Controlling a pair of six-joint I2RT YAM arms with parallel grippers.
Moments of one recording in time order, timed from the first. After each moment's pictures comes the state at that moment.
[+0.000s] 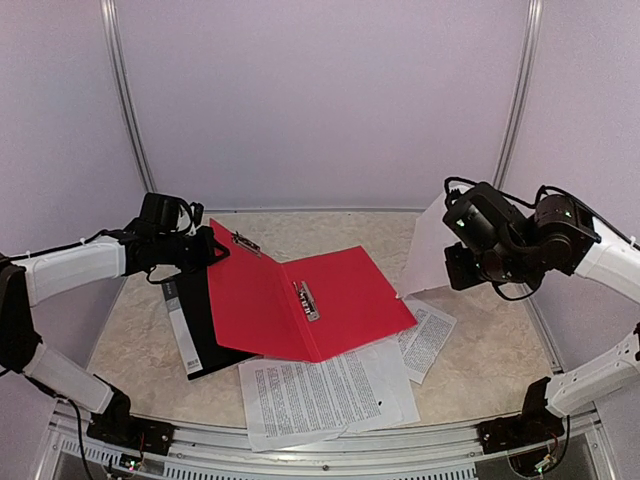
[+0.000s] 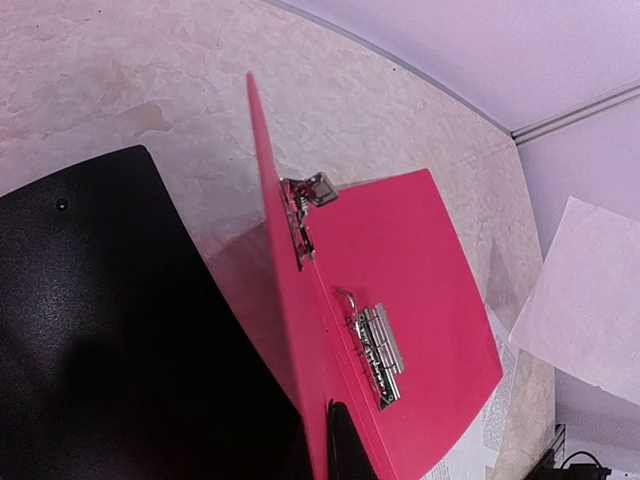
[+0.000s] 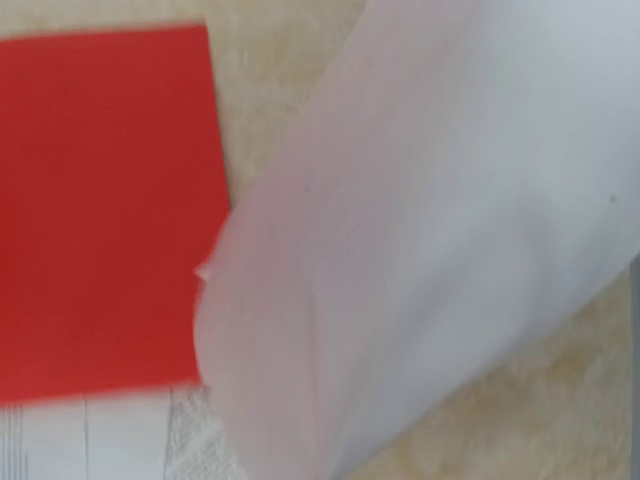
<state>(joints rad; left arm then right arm) -0.34 1.40 0.92 -0.16 0.27 -0.63 1.02 1.20 1.33 -1.14 0.66 0.59</state>
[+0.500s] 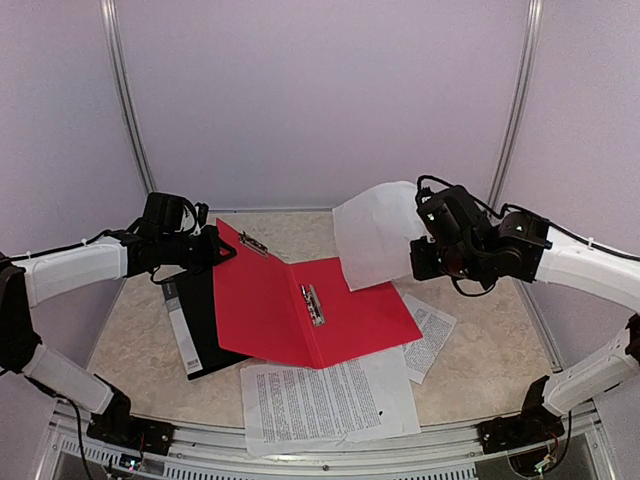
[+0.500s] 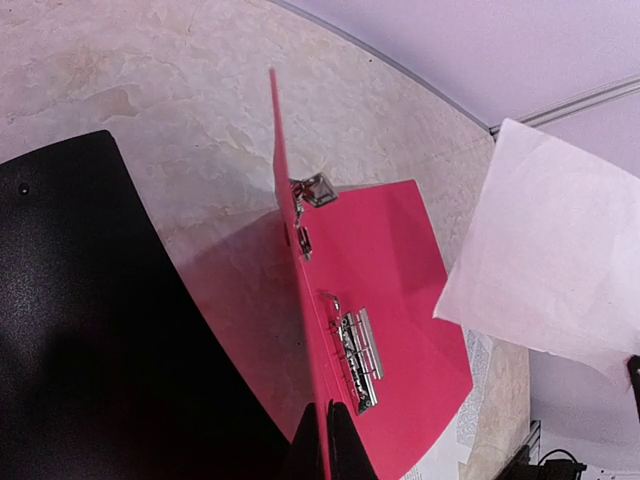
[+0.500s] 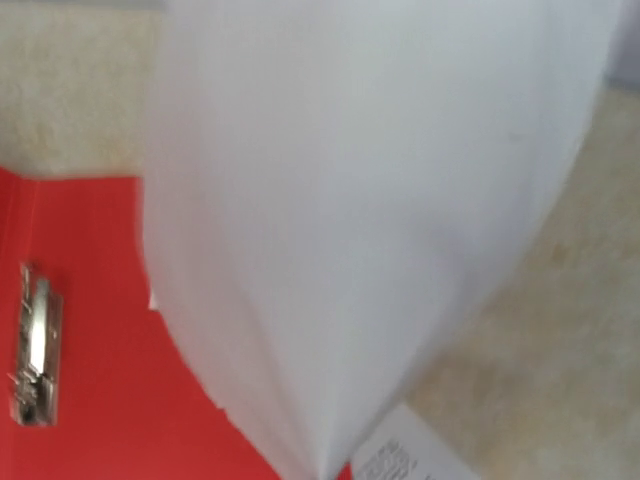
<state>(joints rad) -0.38 1.40 0.92 -0.14 0.30 -0.69 0.94 1.29 1.26 -0.73 0.60 0.46</state>
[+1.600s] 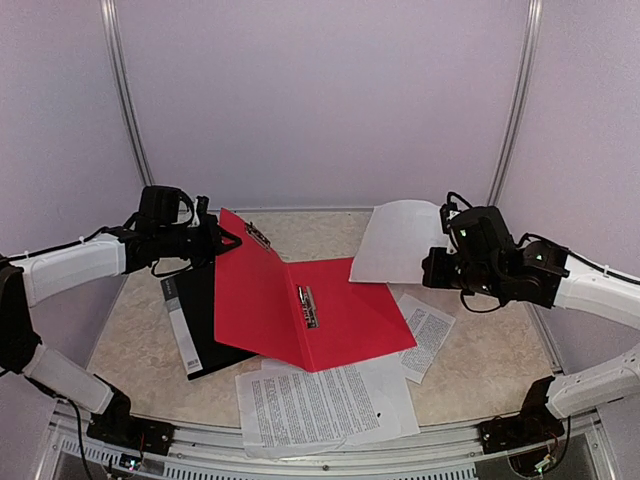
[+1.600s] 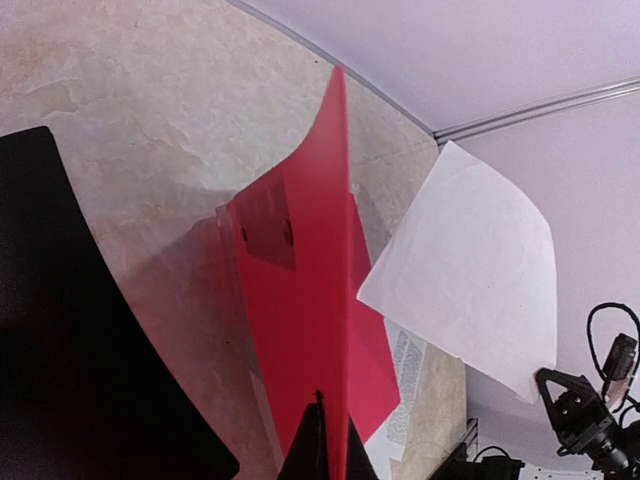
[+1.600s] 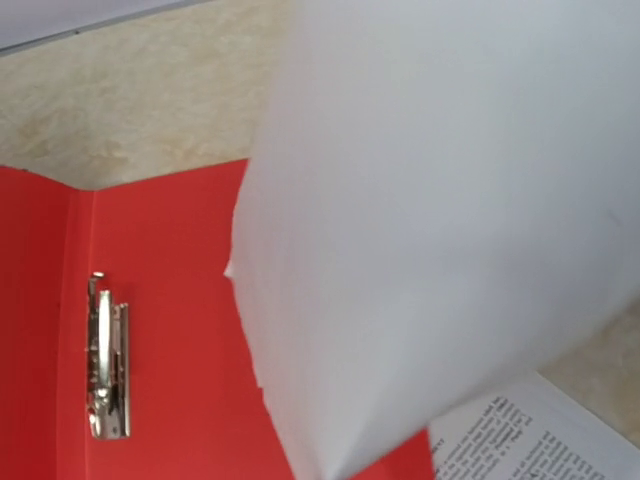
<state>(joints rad) -0.37 1.40 0.94 -0.09 0.41 -0.81 0.85 1.13 0.94 -0.45 0.39 0.64</state>
